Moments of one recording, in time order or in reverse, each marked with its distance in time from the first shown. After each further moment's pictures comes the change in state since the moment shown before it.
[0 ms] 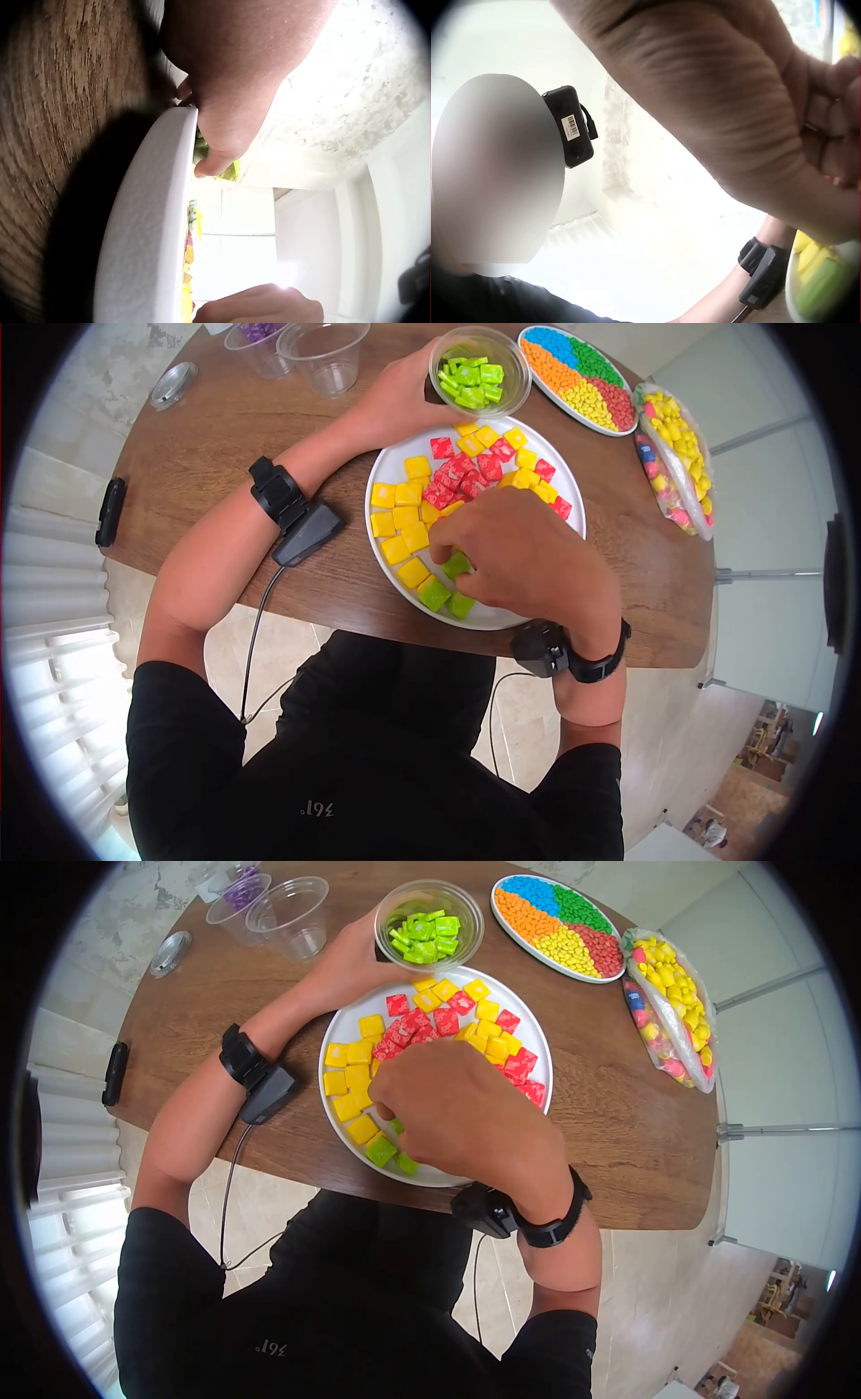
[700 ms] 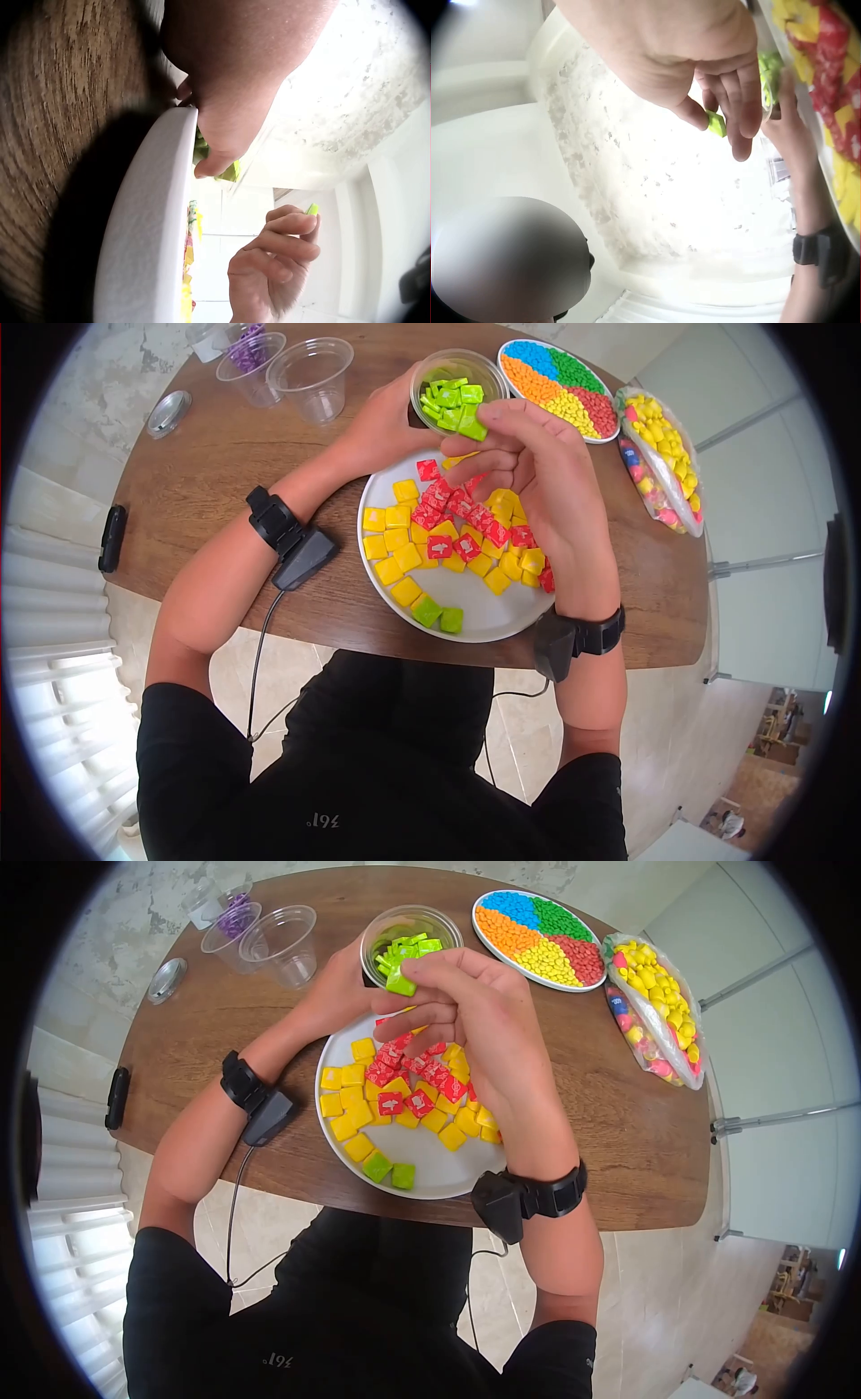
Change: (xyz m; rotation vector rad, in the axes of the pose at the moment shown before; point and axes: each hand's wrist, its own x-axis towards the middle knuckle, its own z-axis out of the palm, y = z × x) left_hand -0.001 0.004 -0.001 -0.094 -0.003 -0.032; right_hand 0.030 0.028 -0.029 1.398 0.570 0.365
